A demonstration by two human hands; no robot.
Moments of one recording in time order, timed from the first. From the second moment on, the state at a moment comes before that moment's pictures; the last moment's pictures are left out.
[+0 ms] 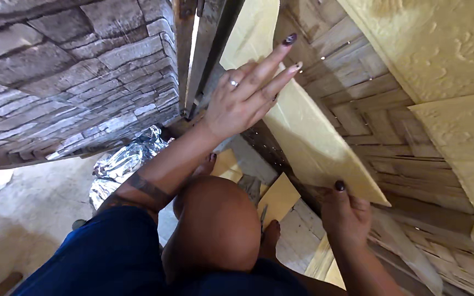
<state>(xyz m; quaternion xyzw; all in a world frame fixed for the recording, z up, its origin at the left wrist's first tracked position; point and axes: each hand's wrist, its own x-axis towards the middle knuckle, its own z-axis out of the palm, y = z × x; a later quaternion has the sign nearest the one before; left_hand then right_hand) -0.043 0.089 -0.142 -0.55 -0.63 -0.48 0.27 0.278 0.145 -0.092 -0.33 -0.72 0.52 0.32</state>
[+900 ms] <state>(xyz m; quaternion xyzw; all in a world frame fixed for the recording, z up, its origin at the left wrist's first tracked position) -0.062 0.097 -0.191 0.11 -0.32 -0.81 -0.47 0.260 0.081 -0.057 -0.36 -0.68 0.56 0.32</state>
